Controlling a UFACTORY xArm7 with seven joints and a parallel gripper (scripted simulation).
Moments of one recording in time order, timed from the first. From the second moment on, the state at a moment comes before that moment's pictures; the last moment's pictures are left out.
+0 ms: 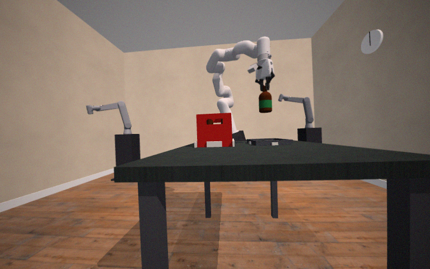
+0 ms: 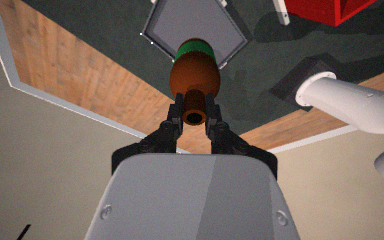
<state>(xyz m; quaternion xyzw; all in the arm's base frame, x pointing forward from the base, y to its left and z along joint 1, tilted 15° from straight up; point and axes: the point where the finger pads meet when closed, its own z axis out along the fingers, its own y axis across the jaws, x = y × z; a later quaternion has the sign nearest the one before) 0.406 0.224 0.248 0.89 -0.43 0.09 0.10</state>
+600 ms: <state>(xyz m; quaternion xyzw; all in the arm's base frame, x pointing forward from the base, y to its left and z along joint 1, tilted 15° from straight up) 0.406 0.224 0.247 0.89 -0.43 0.09 0.10</state>
